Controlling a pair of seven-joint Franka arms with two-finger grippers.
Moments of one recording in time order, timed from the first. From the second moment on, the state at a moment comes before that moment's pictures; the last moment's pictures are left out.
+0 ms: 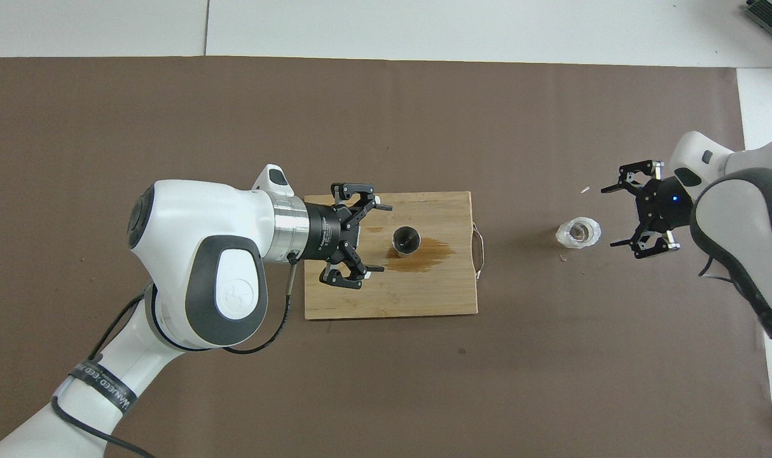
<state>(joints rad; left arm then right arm) 0.00 0.14 -0.57 -1.98 -0.78 2.31 -1.26 -0.15 0.18 0.03 -1.95 0.39 2.01 -1.98</state>
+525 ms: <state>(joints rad) 0.05 0.14 -0.57 -1.90 -0.26 2.17 -1.14 -0.16 0.25 0.03 -1.96 0.42 2.02 -2.09</state>
